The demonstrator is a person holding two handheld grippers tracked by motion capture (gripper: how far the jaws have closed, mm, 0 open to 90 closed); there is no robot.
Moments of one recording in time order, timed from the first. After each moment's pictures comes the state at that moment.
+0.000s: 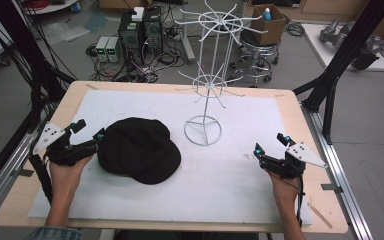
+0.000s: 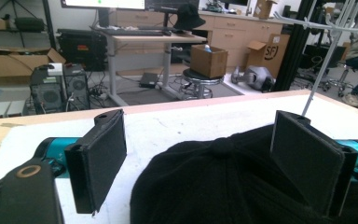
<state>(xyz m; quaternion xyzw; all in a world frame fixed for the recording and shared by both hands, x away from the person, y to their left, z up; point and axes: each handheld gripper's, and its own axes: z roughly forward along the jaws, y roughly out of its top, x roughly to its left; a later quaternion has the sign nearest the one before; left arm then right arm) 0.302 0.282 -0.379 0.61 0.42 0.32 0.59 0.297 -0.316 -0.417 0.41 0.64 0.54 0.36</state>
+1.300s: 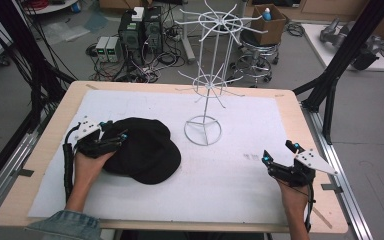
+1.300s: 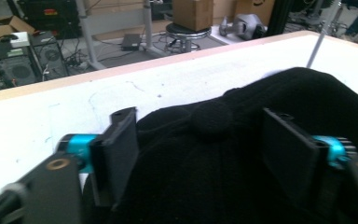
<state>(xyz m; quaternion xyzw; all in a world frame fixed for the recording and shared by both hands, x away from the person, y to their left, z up) 0.348 0.244 -0.410 0.70 0.39 0.29 0.52 0.276 -0.335 -0.416 0.42 0.65 0.52 0.36</state>
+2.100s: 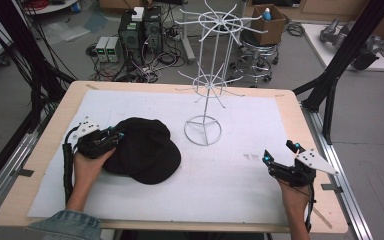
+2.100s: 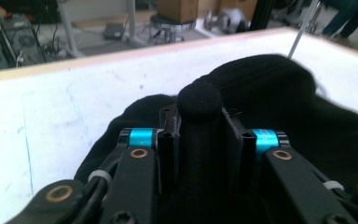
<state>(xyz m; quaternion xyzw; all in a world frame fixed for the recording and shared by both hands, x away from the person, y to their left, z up) 0.345 0.245 -0.408 0.70 0.40 0.24 0.54 0.276 -0.337 -0.416 0.42 0.65 0.52 0.36</state>
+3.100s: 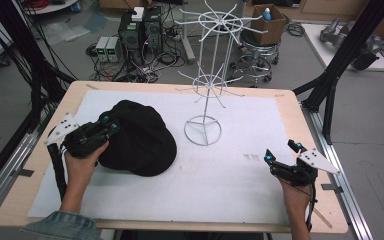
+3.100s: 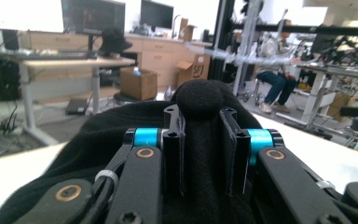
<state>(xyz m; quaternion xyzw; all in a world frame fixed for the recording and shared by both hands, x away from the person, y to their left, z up) 0.320 0.252 -0.362 0.62 0.30 0.24 0.68 0.278 -0.341 -0.416 0.42 0.64 0.53 0.36</state>
